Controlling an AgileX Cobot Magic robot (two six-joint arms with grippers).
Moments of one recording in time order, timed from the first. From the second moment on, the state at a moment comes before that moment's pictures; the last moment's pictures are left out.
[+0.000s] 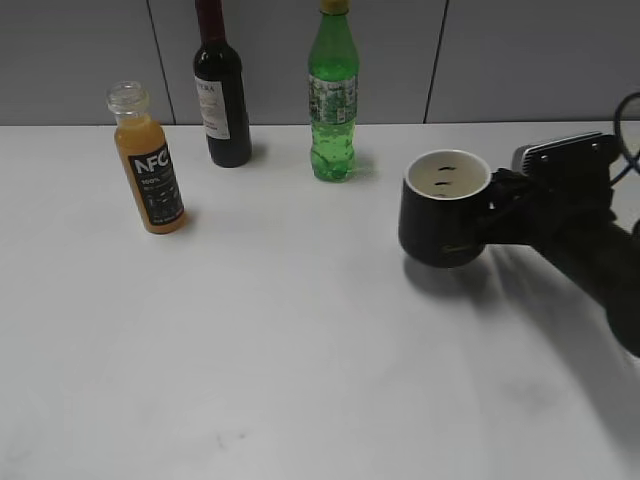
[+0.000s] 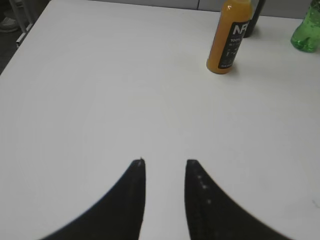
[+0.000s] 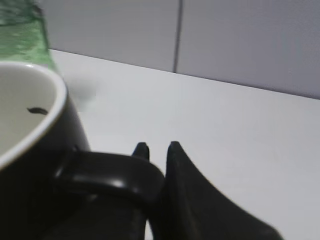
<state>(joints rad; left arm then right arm) -0.04 -0.01 -0.49 -0.06 1.08 0.05 0.20 2.01 -0.57 0.01 -1.17 -0.06</state>
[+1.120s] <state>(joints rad) -0.04 -0.01 -0.49 -0.06 1.08 0.05 0.67 2.15 -0.61 0.31 -1.17 -0.01</state>
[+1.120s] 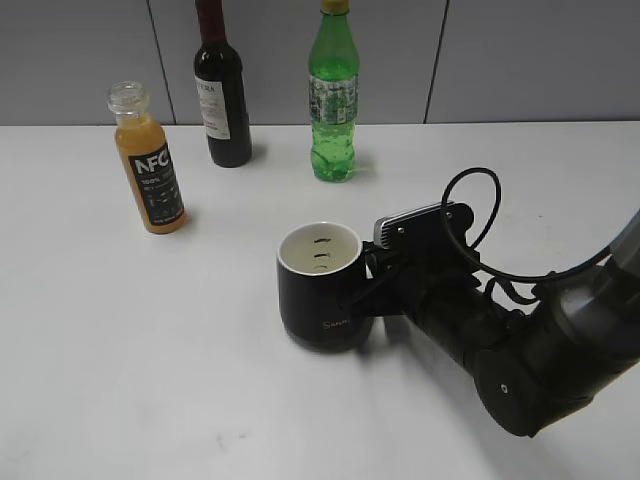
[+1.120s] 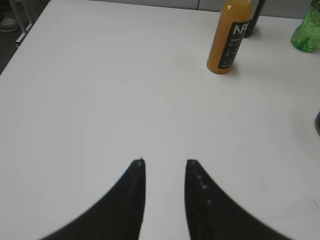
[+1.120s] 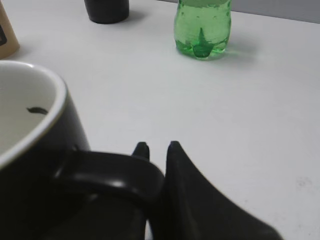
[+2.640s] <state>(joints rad) -0.04 -0.01 -0.49 -0.06 1.08 0.05 0.67 1.91 -0.22 0.29 -1.22 0.01</state>
